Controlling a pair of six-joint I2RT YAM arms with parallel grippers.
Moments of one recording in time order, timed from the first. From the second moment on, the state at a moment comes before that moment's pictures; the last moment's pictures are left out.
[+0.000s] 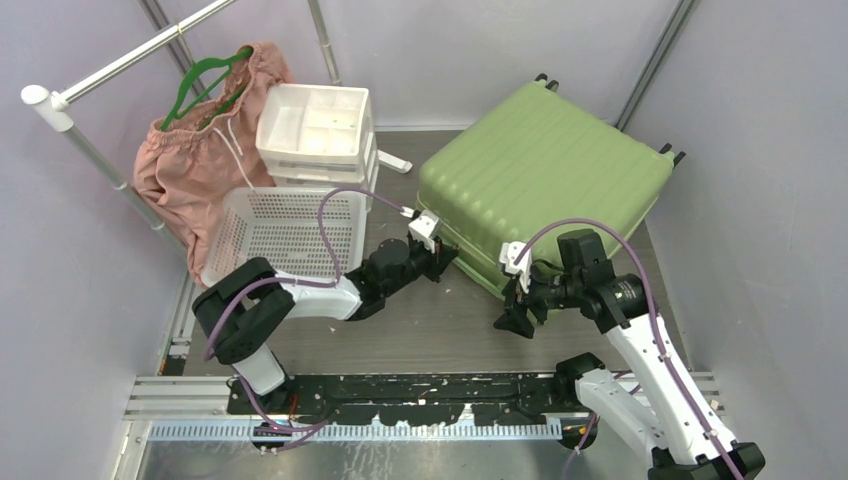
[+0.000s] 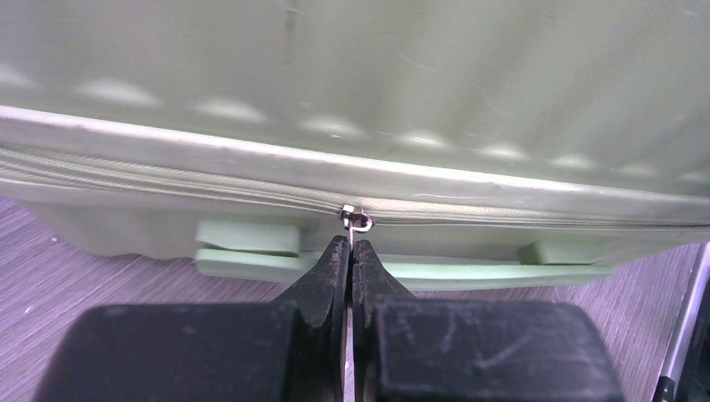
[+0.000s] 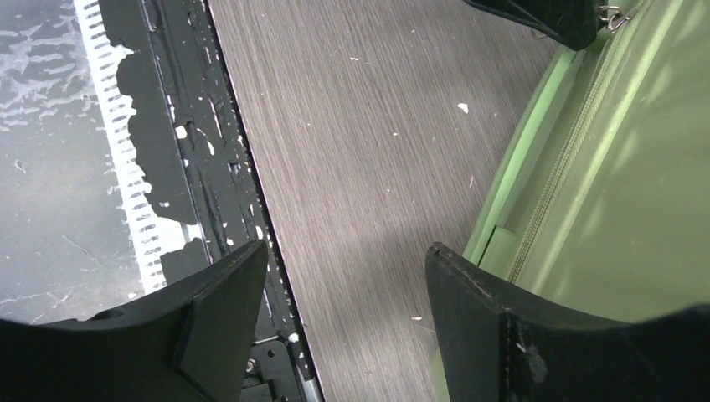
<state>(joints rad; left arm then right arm) -0.93 1.66 0.71 0.79 -0.07 -0.26 0.32 0.75 0.83 -0.98 -0.76 -0.63</state>
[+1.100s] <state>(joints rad) -0.77 1.60 0.68 0.77 0.06 -0.32 0.83 1.31 0.88 -0.44 0.17 -0.44</state>
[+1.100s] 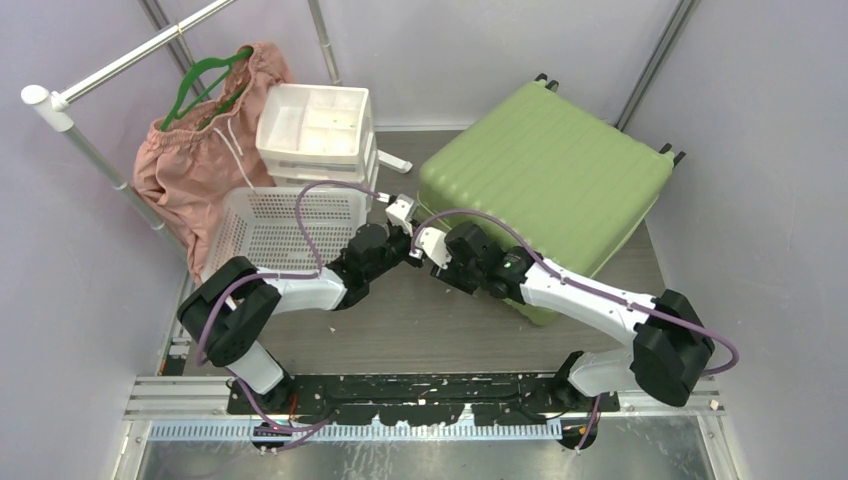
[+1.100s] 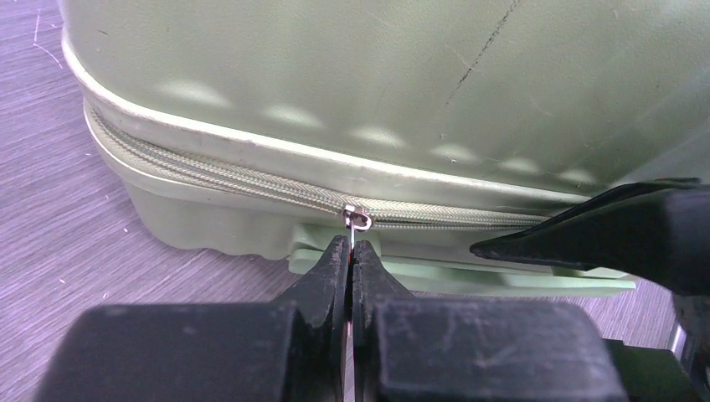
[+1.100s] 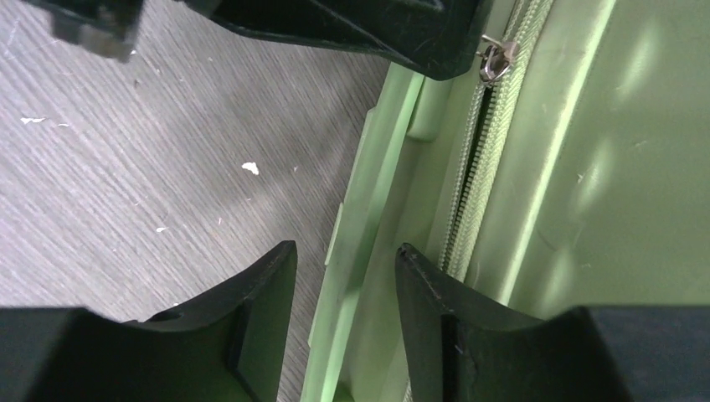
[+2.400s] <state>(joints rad) -0.72 1.45 0.52 0.81 0.15 -0.30 0.79 1.04 0.73 -0.74 0.05 -0.49</state>
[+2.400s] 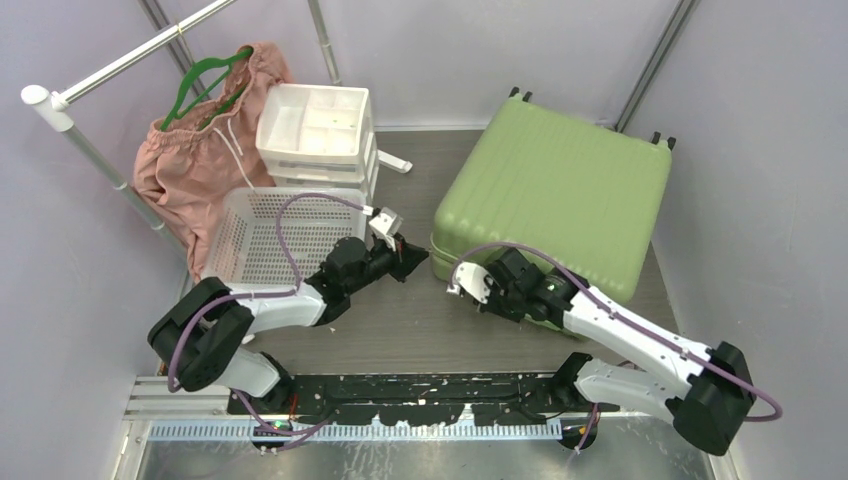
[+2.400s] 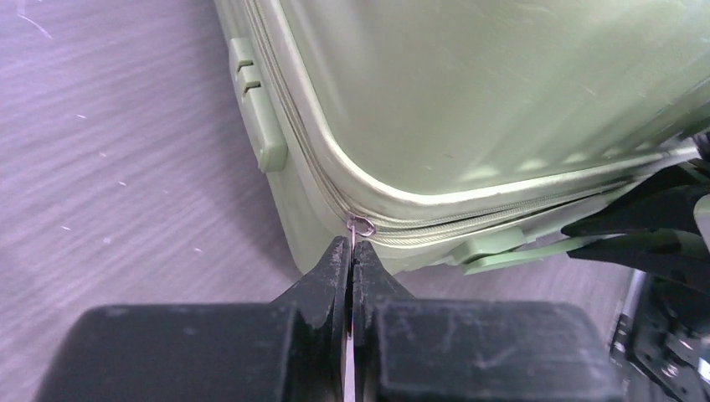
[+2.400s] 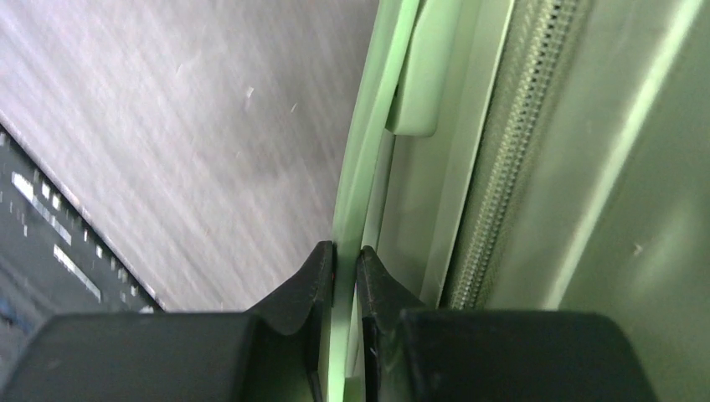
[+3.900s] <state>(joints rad) -0.77 1.12 0.65 0.28 0.00 -0.47 -0.41 1.32 1.74 -1.02 -0.48 -0.56</state>
